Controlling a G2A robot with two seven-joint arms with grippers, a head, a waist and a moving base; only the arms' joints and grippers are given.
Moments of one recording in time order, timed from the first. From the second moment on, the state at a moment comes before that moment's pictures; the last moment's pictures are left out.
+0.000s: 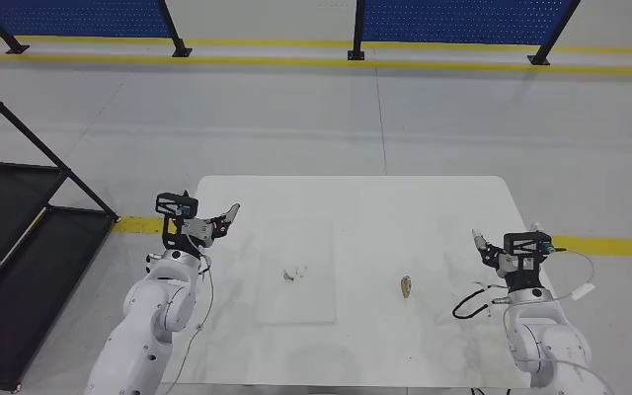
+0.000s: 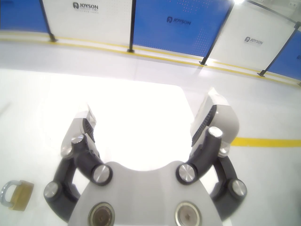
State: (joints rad) left arm 1.70 -1.15 -1.60 -1.89 1.23 -0.03 -0.13; right arm -1.73 -1.15 1.60 -1.80 -1.33 0.00 0.00
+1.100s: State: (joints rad) left arm 1.36 -1.20 -1.21 -2.03 1.07 0.42 -1.32; right arm -1.73 -1.15 1.60 -1.80 -1.33 0.00 0.00
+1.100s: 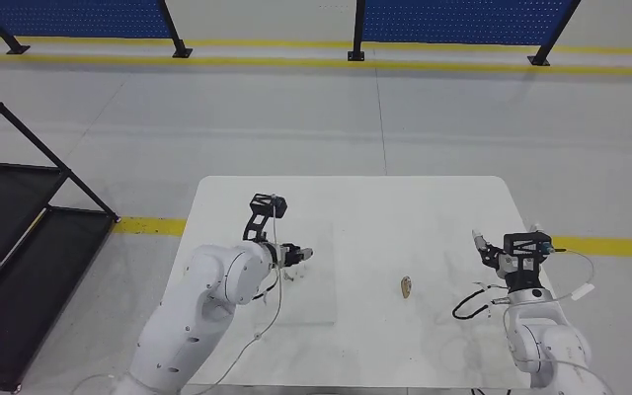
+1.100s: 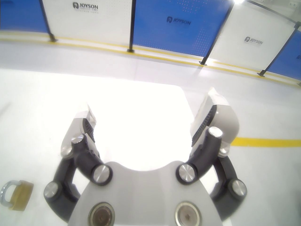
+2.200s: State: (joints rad) left arm 1.41 -1.20 -1.25 -1.88 0.98 0.47 -1.33; right arm -1.73 -1.15 1.60 -1.80 -1.33 0.00 0.00
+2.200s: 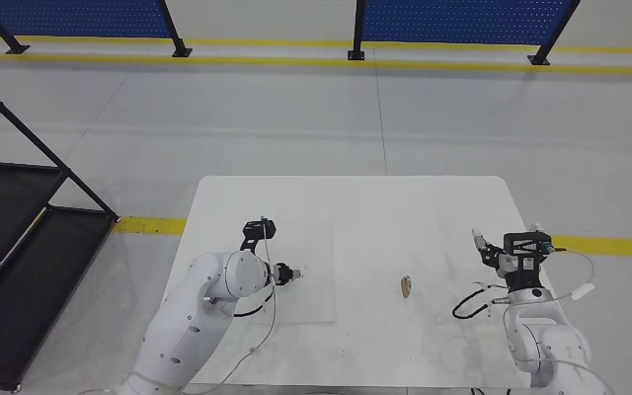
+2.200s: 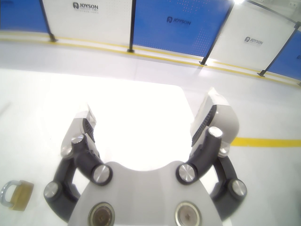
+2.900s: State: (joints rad) left arm 1.40 -1.20 -1.23 -1.81 0.94 0.42 -1.30; right arm -1.73 -1.15 1.60 -1.80 -1.33 0.00 0.00
